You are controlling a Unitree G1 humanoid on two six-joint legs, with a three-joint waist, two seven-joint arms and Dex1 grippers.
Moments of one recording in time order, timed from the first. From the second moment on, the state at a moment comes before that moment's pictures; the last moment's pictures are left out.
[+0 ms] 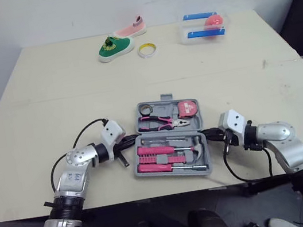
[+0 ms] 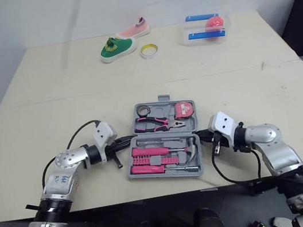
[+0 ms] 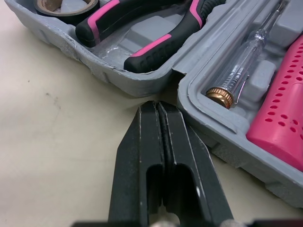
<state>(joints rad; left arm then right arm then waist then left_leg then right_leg) -0.44 0.47 -0.09 0.23 -0.16 0.22 -0.84 -0.35 -0.62 0.08 0.21 0.18 0.03 1.01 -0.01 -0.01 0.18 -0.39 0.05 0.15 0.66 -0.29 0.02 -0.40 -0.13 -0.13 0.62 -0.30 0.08</state>
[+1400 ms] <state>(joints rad) -0.70 0.48 0.11 -0.05 -0.42 1.21 -0.37 -0.93 -0.58 -0.01 0.10 0.40 1.52 0.63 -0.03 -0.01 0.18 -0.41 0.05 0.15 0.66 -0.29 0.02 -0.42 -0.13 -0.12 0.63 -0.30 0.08</state>
